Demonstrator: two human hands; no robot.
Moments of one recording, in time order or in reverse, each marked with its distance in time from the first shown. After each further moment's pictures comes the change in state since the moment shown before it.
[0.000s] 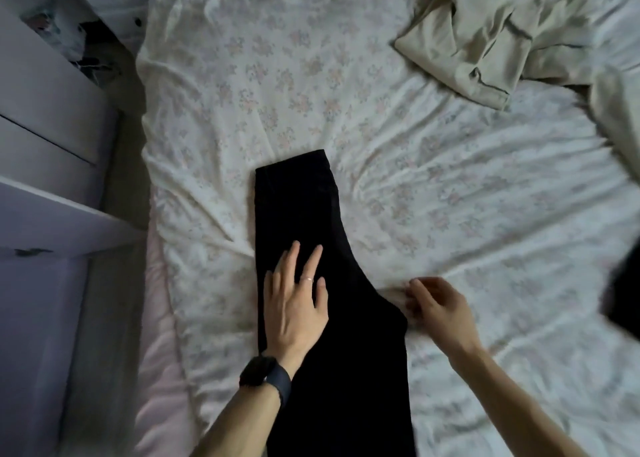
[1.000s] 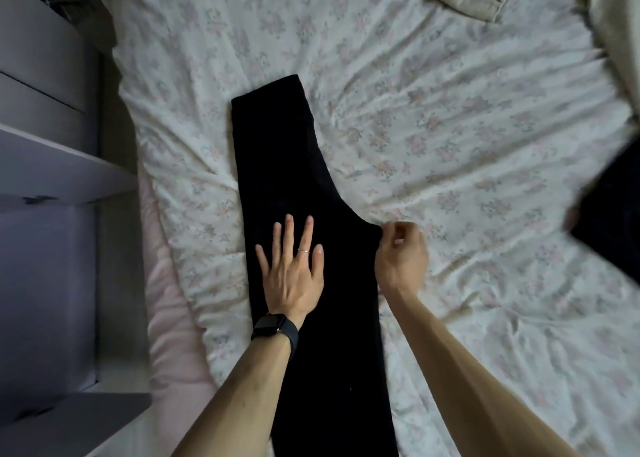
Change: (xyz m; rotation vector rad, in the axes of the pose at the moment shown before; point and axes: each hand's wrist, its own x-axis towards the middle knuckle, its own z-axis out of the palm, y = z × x) left_hand -0.085 0.037 0.014 0.166 -0.308 -0.120; right_hand -0.051 0.029 0.012 -0.206 0.333 -0.058
